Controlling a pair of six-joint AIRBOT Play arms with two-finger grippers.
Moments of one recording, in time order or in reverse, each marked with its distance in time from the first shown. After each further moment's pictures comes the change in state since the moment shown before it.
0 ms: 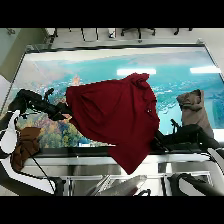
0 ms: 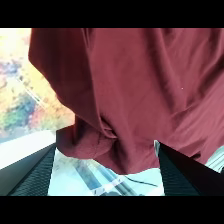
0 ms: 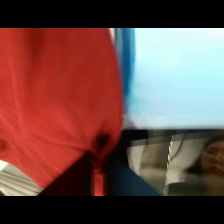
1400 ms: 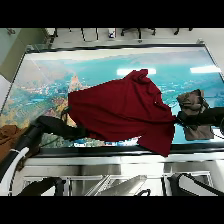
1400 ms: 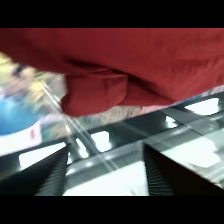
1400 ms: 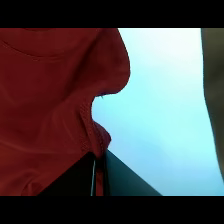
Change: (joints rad) left arm -0.470 0.600 -0.656 0.073 -0.401 -0.273; right arm -0.301 -0.070 0.358 -0.131 -0.001 -0.193
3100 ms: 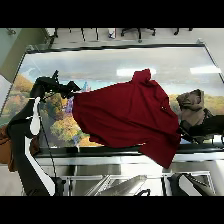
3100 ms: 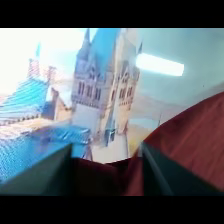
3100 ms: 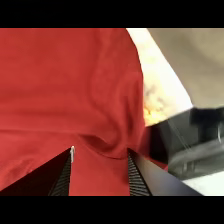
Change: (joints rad) left arm 0.320 -1.056 1.264 -0.136 0.117 -0.006; right arm 0.000 0.207 -0.104 -0.240 -0.145 0.367
